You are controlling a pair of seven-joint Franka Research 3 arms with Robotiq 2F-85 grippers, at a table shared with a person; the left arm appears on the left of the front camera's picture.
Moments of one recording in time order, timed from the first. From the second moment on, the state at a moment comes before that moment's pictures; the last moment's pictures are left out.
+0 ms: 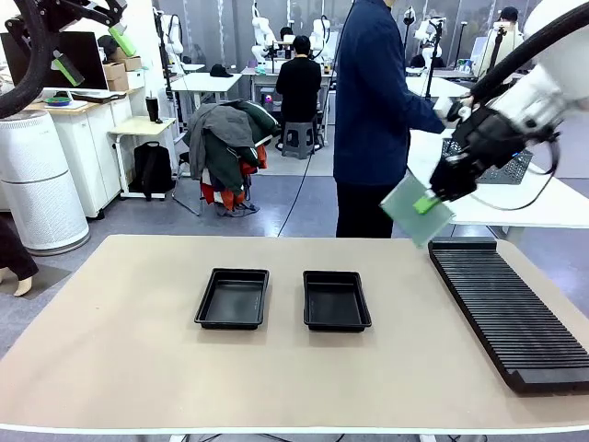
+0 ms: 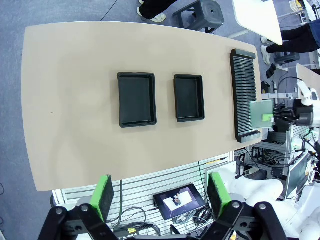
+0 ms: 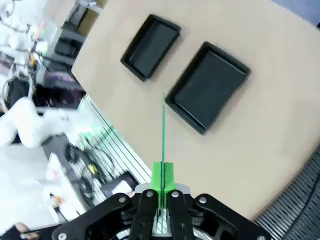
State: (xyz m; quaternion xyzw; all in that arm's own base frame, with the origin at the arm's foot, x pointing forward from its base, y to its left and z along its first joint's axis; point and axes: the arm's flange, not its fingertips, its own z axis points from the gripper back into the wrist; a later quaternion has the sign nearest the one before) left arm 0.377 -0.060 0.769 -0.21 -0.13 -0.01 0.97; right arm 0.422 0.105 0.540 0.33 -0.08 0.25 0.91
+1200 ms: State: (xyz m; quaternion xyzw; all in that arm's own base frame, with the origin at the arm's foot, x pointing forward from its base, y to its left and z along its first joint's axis) left arm 0.377 -0.061 0.769 -0.21 -0.13 -0.01 0.97; right arm 0.446 0.338 0.357 0.52 -0.05 0.05 0.85
